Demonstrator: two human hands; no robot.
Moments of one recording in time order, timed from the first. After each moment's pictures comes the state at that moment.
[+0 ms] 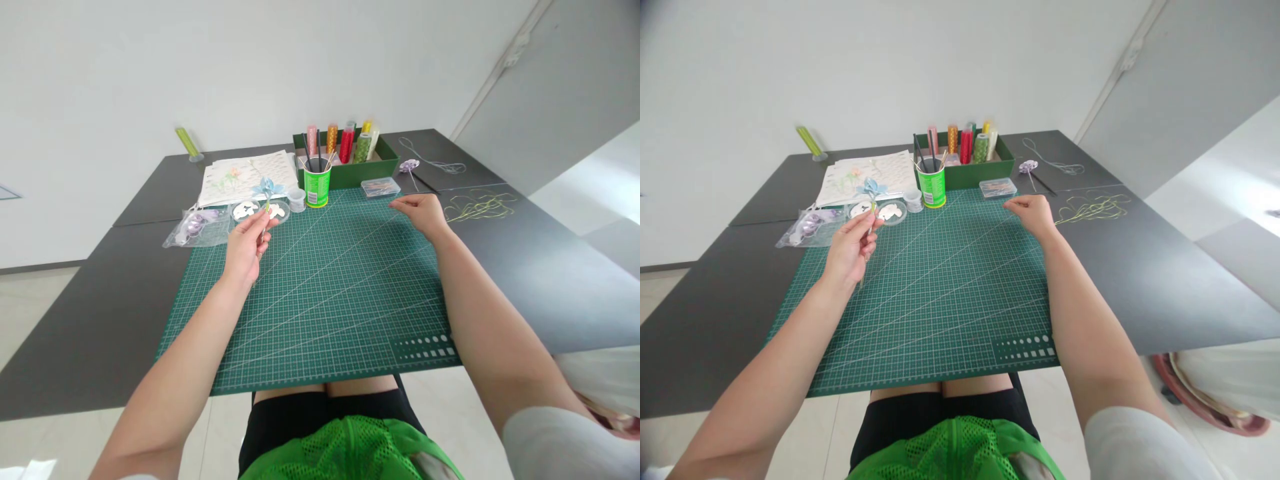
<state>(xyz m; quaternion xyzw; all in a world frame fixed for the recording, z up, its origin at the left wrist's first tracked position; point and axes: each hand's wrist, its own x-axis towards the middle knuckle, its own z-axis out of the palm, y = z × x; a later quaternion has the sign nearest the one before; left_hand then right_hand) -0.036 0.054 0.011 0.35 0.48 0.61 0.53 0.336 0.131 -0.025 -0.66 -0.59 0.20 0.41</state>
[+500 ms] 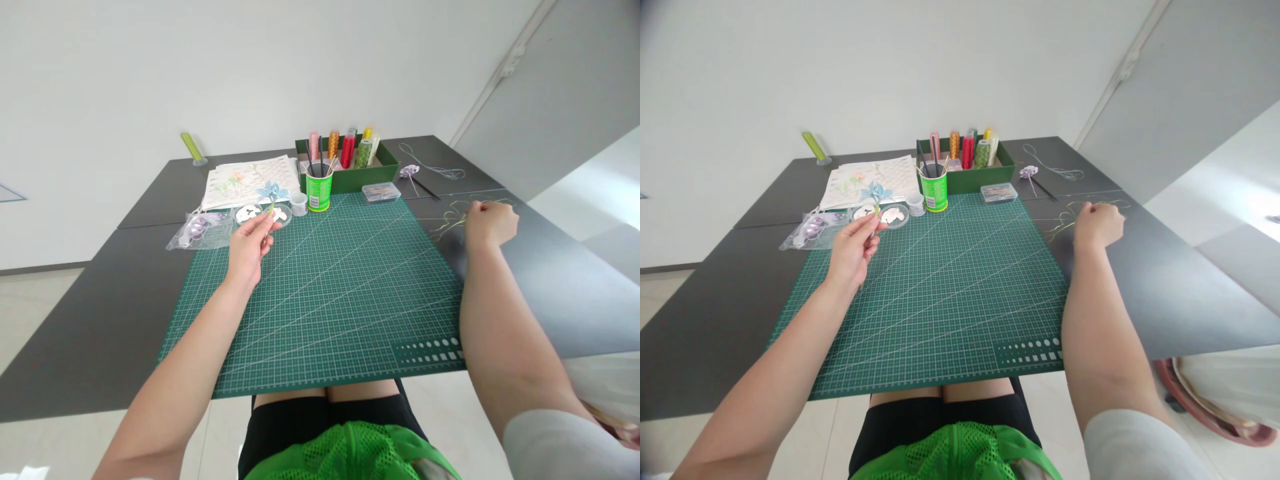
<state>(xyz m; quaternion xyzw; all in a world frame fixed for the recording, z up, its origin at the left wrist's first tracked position) -0.035 0.053 0.011 0.38 0.48 0.62 0.49 0.400 0.114 -0.007 -0.89 -0.32 -0.02 0.31</state>
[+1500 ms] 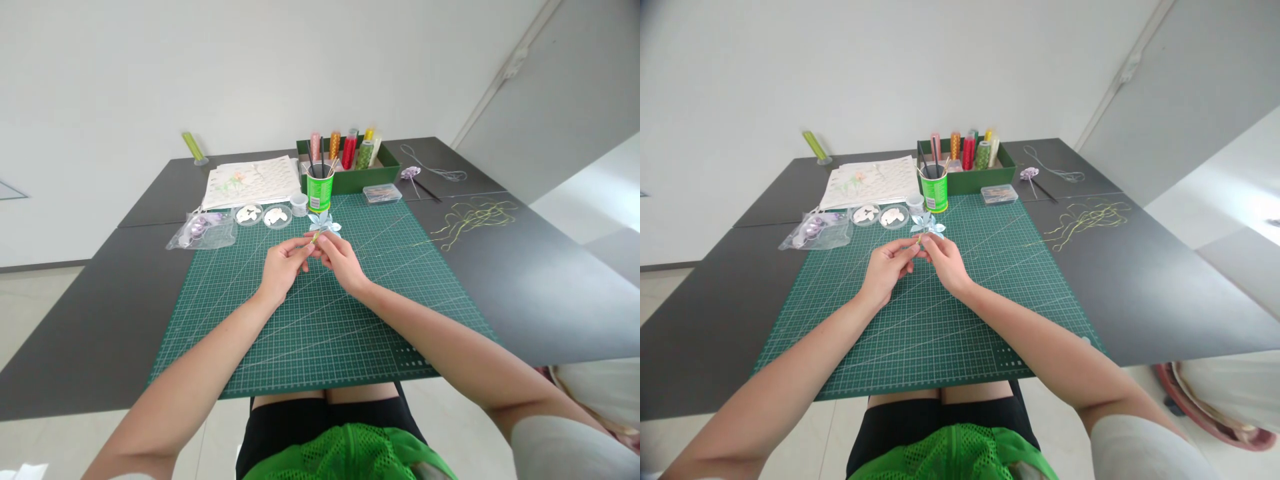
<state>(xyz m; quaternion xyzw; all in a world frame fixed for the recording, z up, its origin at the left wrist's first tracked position) 0.007 0.025 -0.008 0.50 0.48 0.49 0.52 0.152 0.041 -0.022 -0.37 -0.58 0.53 0.50</state>
